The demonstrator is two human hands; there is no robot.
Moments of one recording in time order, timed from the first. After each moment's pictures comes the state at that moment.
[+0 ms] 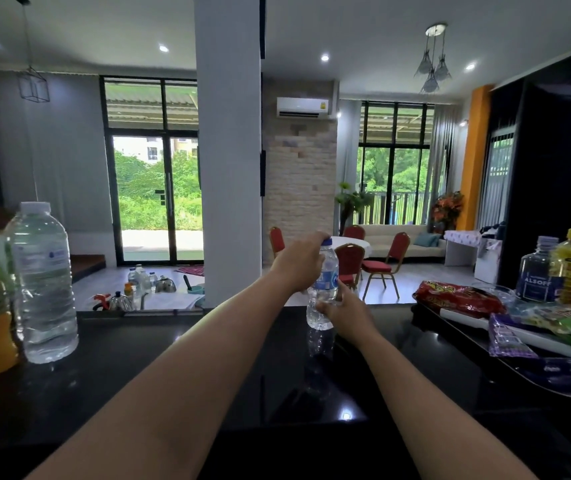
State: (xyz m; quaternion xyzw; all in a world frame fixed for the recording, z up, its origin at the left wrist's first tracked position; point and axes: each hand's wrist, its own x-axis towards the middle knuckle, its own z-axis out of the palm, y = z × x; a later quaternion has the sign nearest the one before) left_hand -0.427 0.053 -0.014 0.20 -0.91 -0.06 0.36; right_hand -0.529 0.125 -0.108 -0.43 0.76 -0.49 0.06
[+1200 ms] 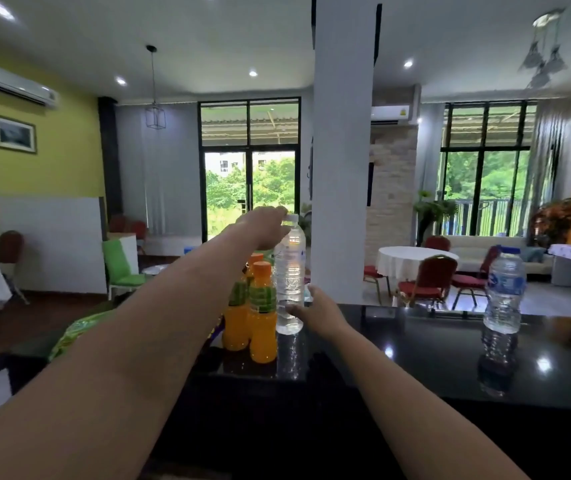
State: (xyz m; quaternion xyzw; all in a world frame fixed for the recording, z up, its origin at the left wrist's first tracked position) left_hand -0.028 -0.077 0.069 0.41 -0.88 0.11 0.23; right_hand -0.156 -0.015 -0.085 -0.57 0.66 -0.46 0.15
